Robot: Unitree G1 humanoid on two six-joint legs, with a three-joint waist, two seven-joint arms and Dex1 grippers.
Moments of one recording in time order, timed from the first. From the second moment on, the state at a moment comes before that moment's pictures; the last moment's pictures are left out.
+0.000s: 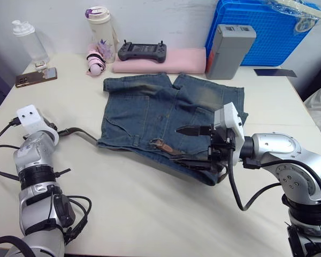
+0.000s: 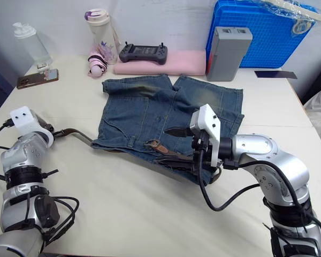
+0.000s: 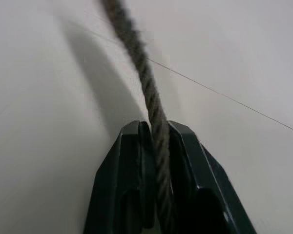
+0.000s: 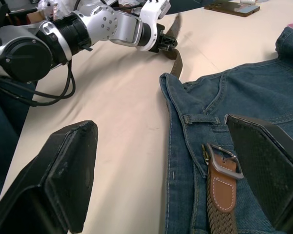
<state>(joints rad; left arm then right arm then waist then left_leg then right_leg) -0.73 0.52 0.51 0.60 -0.18 0.58 0.10 -0.50 -0.63 -0.01 -0.55 0.73 0.86 0.88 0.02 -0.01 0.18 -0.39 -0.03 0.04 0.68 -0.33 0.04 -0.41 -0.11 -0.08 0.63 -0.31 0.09</state>
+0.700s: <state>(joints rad) -0.60 0.83 -0.18 0.18 0.29 -0.47 -0.45 -0.62 -0.68 0.28 -0.40 0.23 0.49 0.78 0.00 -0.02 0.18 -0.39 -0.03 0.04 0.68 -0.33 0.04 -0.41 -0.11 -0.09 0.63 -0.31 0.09</state>
